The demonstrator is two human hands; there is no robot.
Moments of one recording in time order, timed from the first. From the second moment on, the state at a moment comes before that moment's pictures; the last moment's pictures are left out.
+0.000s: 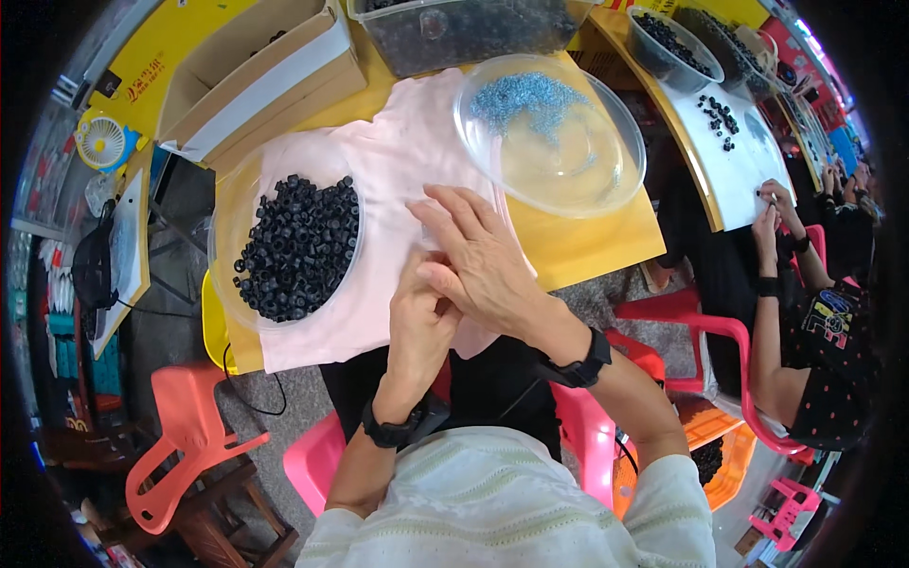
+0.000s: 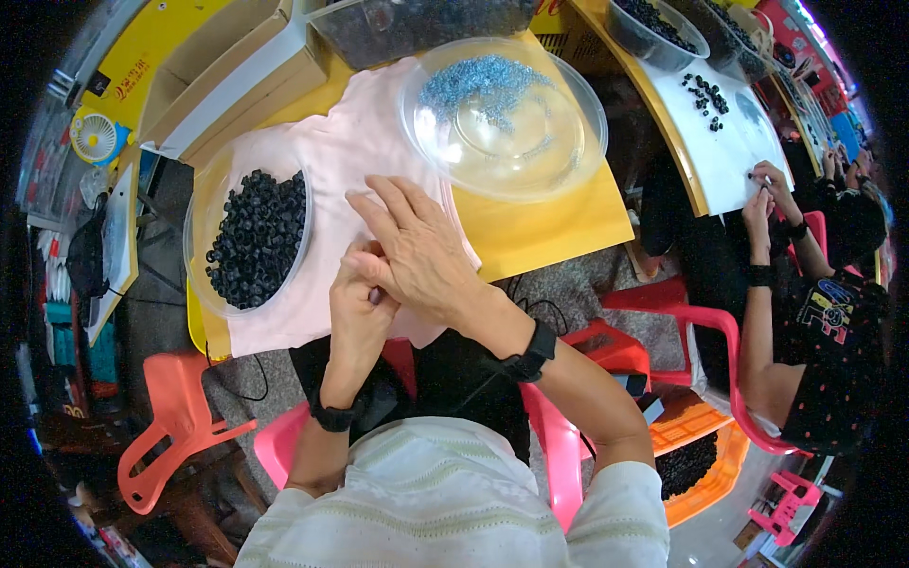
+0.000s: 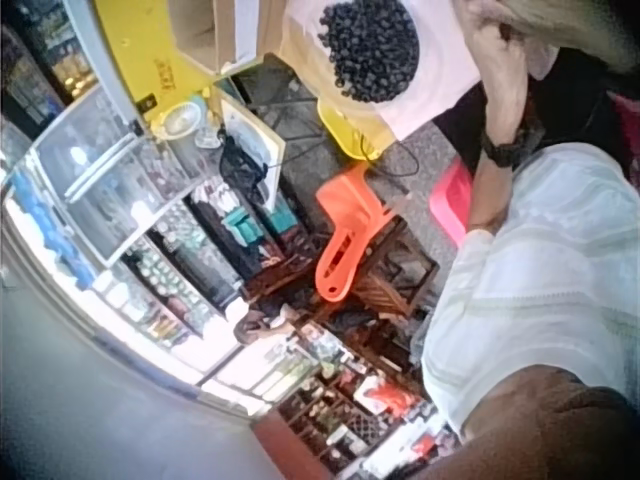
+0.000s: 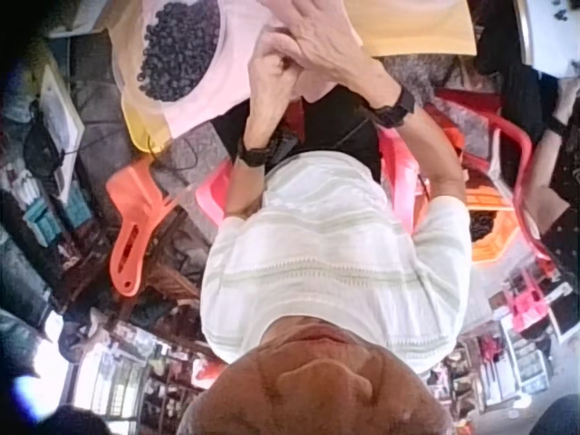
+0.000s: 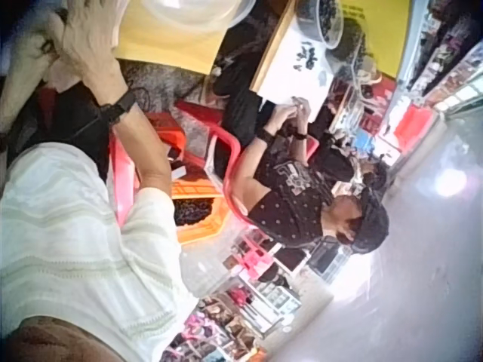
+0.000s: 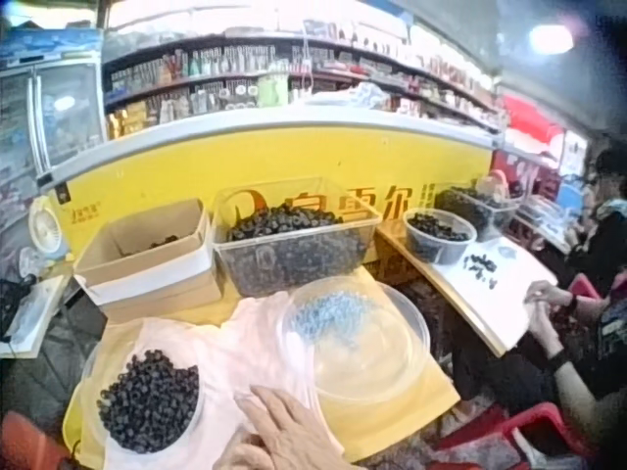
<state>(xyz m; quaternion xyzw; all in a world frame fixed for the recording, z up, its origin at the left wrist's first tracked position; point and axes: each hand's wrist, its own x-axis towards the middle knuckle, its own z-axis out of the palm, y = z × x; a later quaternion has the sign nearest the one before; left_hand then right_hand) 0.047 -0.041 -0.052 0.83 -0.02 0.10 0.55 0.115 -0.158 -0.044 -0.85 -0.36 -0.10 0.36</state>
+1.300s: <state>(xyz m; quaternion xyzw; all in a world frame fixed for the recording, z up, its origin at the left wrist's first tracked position) 0.079 -0.055 -0.058 0.86 -0.24 0.15 0.42 0.124 -0.150 -0.053 -0.92 -0.32 -0.08 0.21</state>
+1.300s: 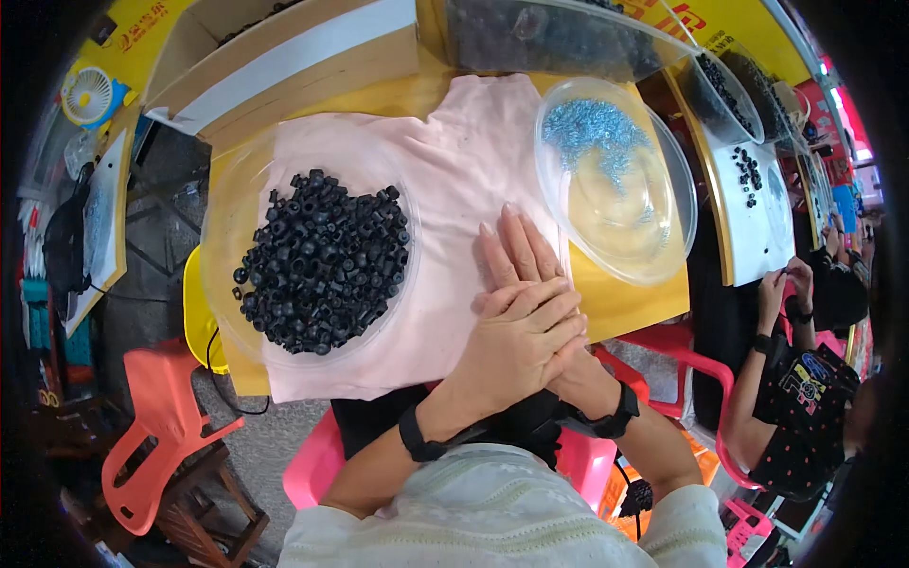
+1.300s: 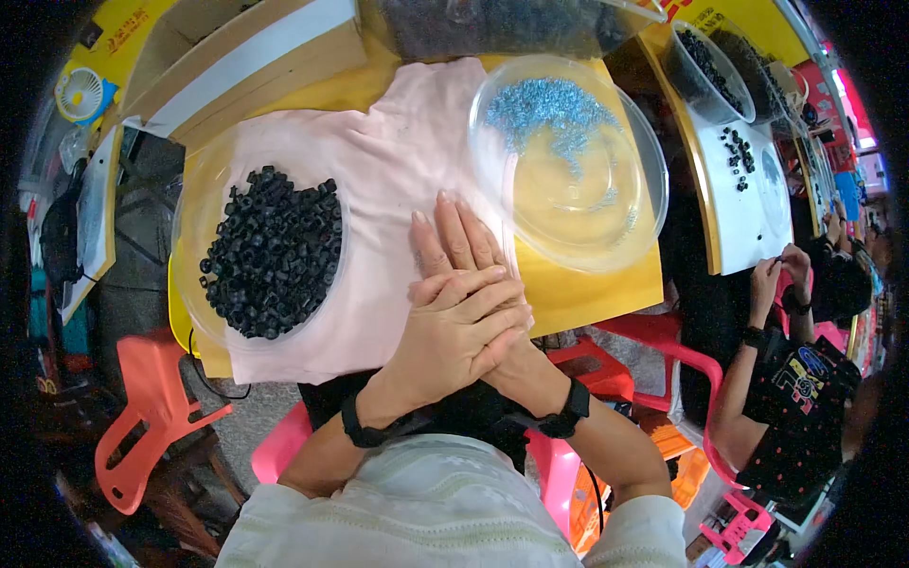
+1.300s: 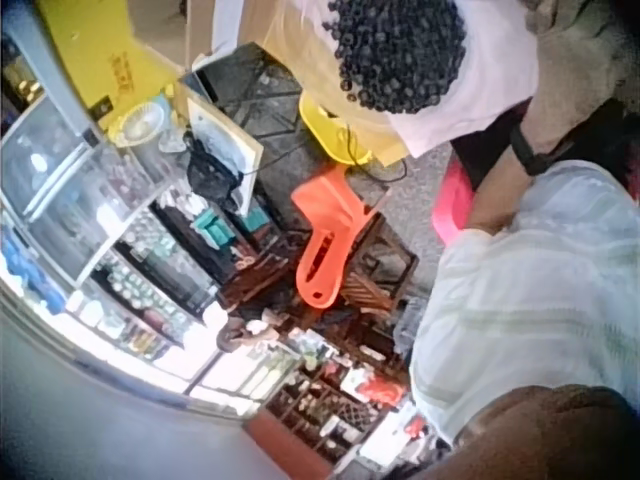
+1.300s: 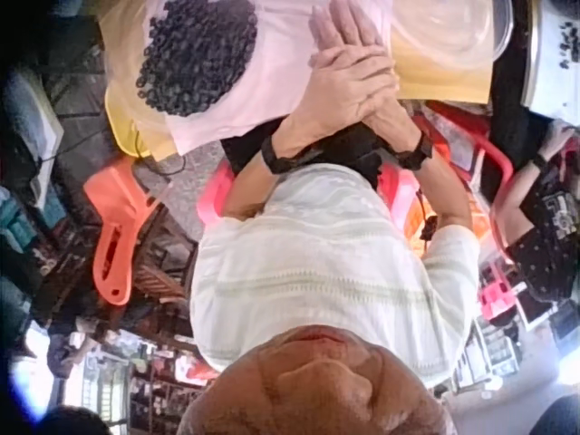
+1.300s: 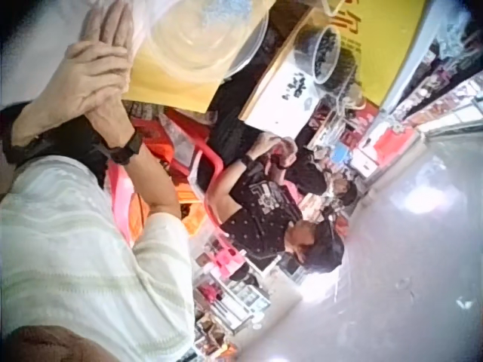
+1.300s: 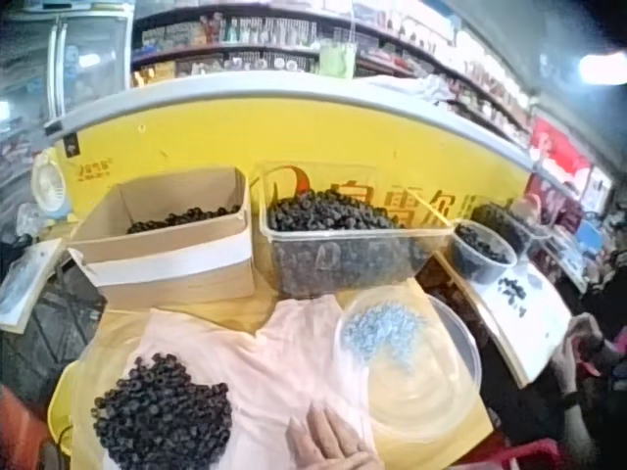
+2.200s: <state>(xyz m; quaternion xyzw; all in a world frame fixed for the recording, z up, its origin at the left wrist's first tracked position) 0.036 -0.050 -0.040 0.67 -0.01 0.09 0.74 0.101 -0.169 -0.002 -0.76 -0.28 0.11 0.58</state>
